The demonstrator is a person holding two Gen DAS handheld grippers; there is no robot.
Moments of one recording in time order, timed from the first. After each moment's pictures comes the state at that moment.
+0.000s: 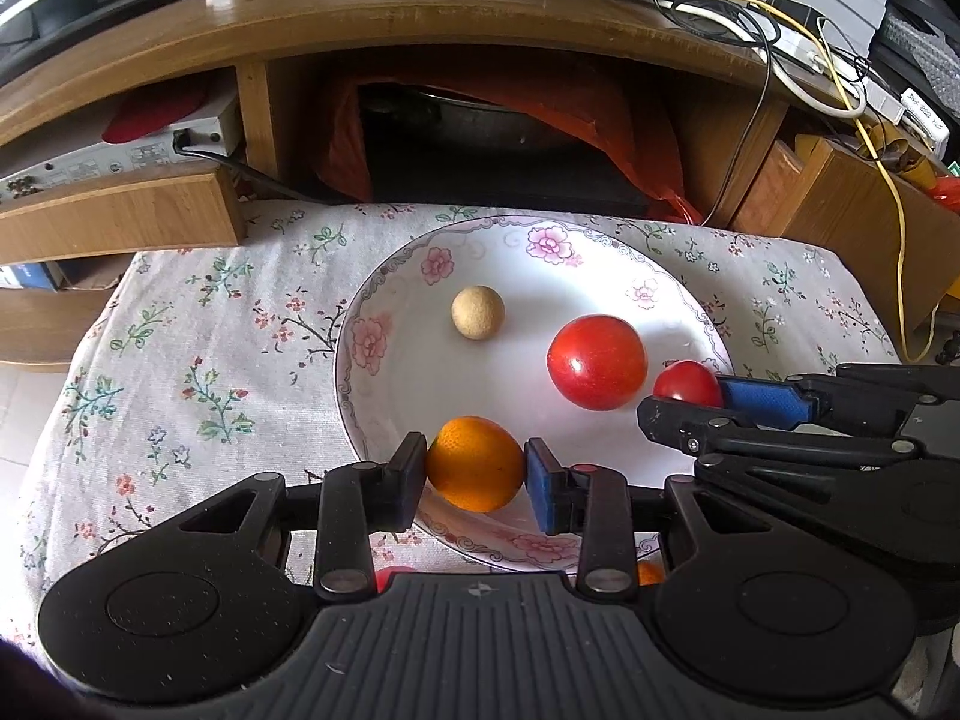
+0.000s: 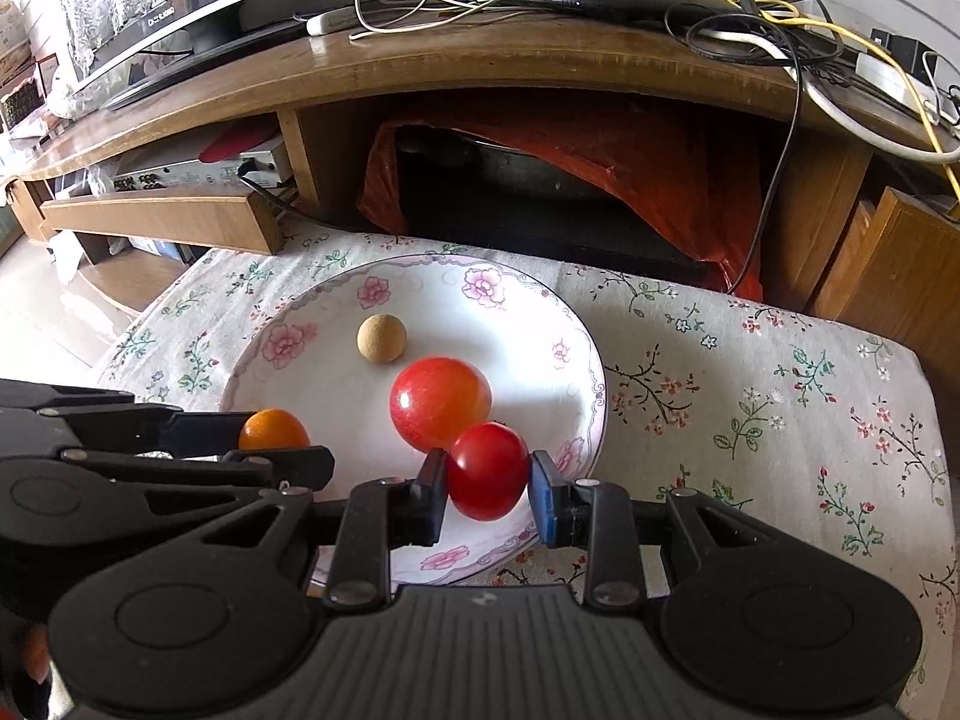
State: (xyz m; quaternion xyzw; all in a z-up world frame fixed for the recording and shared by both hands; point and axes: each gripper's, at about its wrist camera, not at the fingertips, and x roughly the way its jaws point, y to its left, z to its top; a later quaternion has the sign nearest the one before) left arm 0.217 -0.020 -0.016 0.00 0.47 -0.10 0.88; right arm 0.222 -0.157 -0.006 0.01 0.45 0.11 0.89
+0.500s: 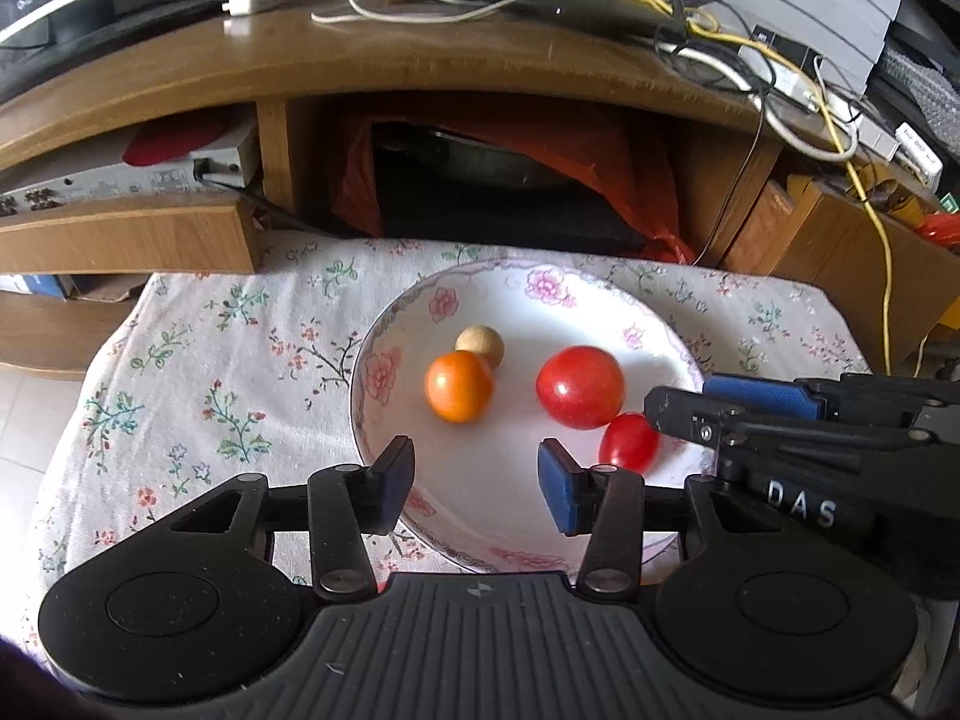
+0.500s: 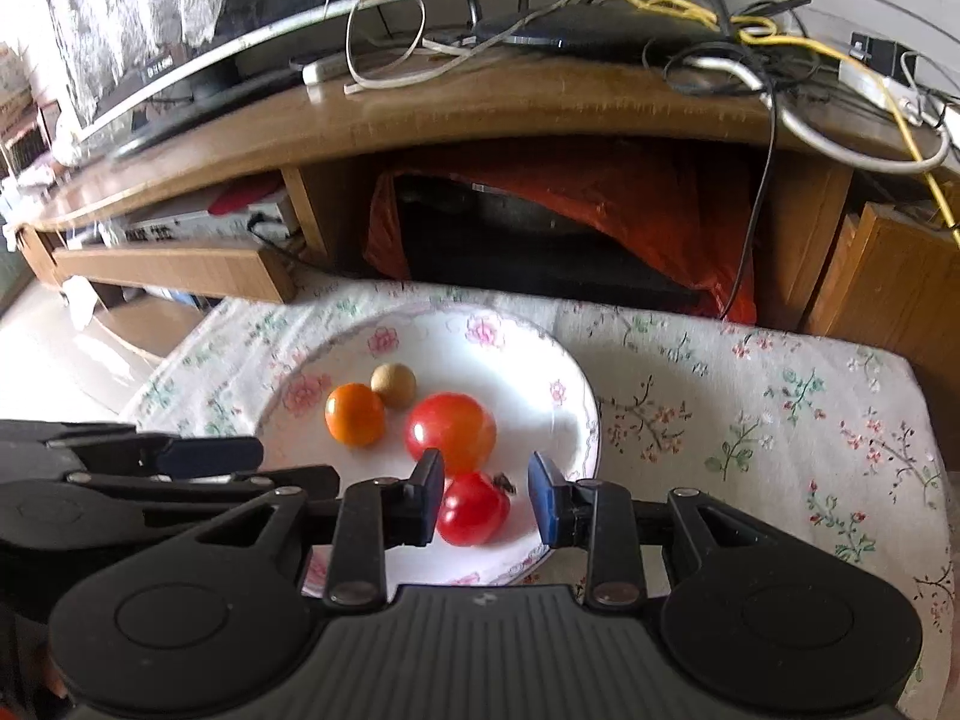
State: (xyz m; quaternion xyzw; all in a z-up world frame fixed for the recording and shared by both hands) left arm 0.212 -0.014 0.005 -0.01 0.45 -0.10 0.89; right arm 0.218 -0.168 0.016 0.04 0.42 0.11 0.90
